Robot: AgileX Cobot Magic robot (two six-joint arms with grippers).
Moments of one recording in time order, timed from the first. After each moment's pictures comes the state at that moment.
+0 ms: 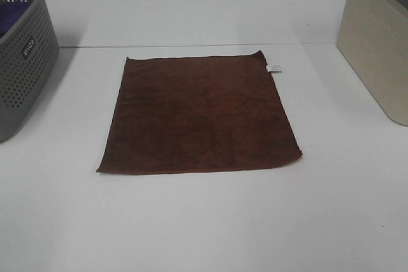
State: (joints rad) left arm -0.06 -0.01 -0.50 -0.17 1.05 0.21; right arm -0.01 0.00 -0.51 0.18 1.07 -0.21
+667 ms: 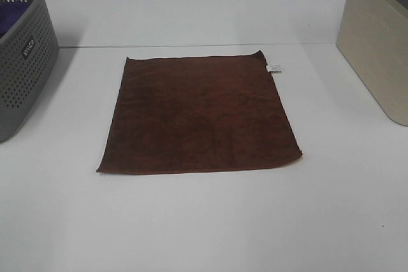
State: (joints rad) left arm -0.06 -0.01 -0.50 -0.17 1.05 0.21; right arm -0.01 0.00 -0.51 0.18 1.07 -0.21
